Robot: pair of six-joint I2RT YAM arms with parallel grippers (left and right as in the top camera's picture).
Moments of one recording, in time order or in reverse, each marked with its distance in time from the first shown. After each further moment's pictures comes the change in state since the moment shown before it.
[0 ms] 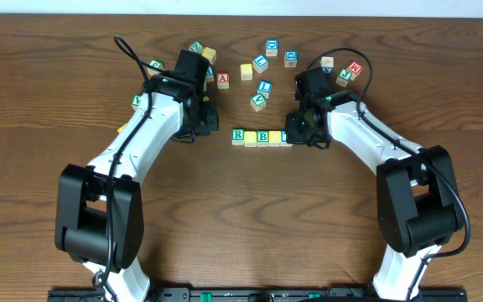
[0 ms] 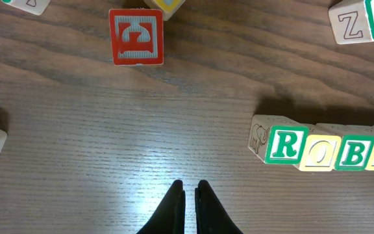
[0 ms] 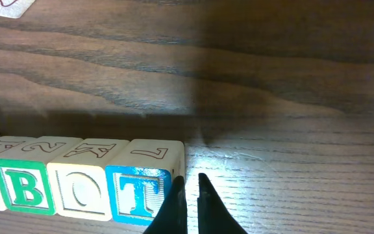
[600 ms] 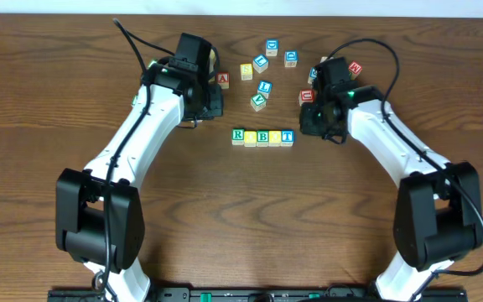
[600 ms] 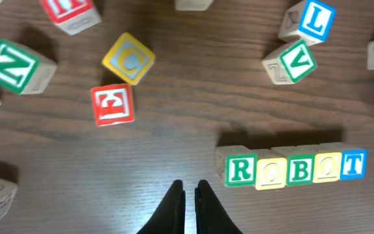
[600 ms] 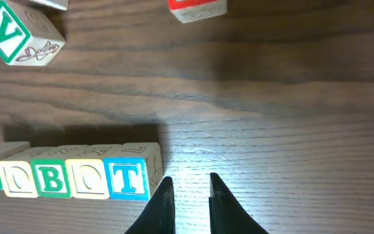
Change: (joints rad) left arm -0.017 -0.001 0.108 0.023 0.000 0.072; right arm -0.074 -0.103 -0.001 -0.031 0.001 0.007
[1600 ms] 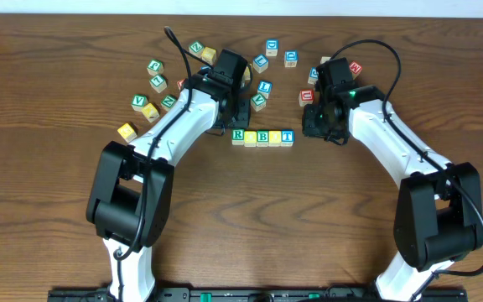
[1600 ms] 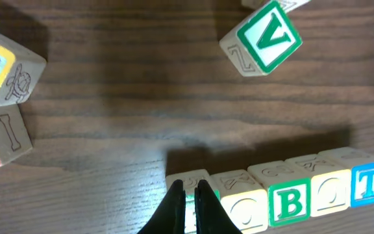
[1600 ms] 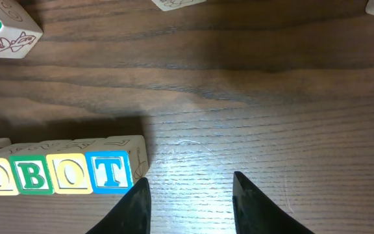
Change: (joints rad) left arm -0.117 0.164 0.000 0.129 0.000 -0.014; right arm -0.003 -0.002 0.000 -0.034 0.027 0.000
